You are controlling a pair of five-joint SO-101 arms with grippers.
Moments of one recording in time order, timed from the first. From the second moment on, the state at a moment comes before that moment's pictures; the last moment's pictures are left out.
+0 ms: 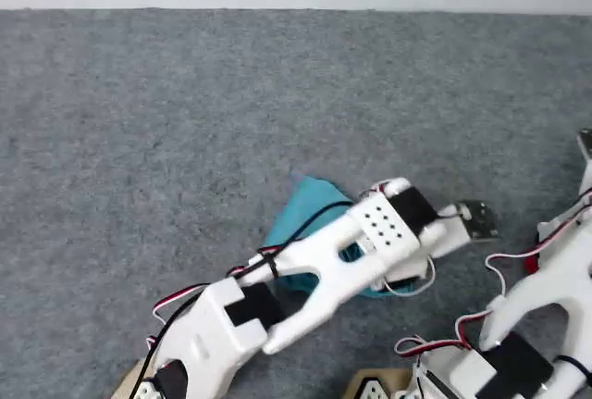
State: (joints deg) left arm 53.3 34.3 -26.0 99.0 -9.7; right arm 44.4 -10.8 13.2 86.6 38.2
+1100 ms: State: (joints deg) left arm 23.0 13.8 6.3 77.5 -4.3; right arm 44.4 -10.8 13.2 86.5 38.2
